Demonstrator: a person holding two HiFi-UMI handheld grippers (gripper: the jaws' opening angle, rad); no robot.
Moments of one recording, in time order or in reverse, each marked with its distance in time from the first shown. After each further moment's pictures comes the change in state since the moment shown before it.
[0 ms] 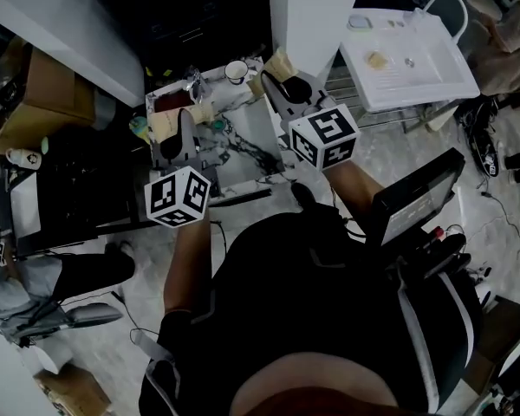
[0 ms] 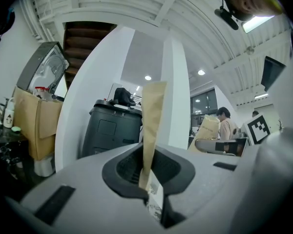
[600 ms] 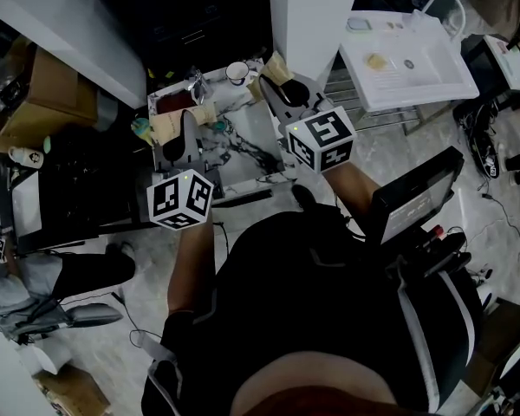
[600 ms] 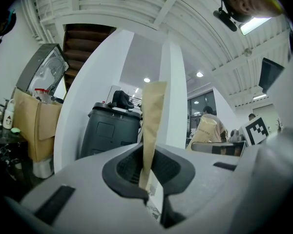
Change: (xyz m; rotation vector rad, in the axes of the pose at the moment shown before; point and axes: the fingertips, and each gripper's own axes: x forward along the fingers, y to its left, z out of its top) left arm -0.011 -0.013 0.008 -0.001 -0.027 -0.015; right arm -0.008 0.010 0.002 -0.032 0.012 0.008
